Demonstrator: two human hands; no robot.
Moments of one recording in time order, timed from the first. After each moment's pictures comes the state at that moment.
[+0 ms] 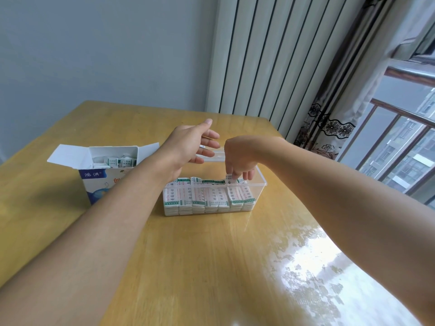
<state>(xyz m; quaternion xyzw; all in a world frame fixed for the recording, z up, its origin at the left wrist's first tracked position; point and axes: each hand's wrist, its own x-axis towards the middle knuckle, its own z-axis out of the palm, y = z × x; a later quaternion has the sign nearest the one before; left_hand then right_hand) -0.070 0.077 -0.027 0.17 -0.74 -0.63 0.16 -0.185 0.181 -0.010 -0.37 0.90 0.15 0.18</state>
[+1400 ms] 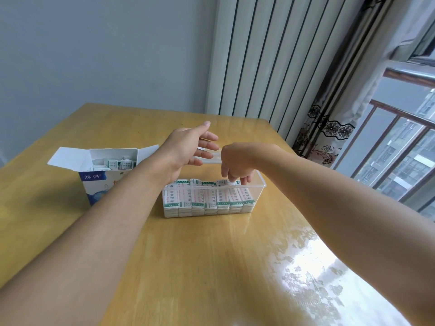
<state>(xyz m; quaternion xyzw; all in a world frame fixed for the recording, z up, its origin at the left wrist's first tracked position) -0.070 0.075 -0.028 0.18 -0.74 -0.64 0.15 -0.189 0.182 -0.023 -0.40 0.89 0.13 0.17</state>
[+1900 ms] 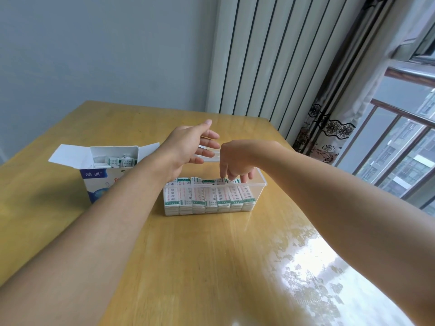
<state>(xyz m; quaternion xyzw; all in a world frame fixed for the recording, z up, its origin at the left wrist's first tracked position) -0.070 0.075 -0.028 0.18 -0.74 -0.64 0.15 -0.180 0.181 -0.016 -0.41 0.88 0.14 0.19</state>
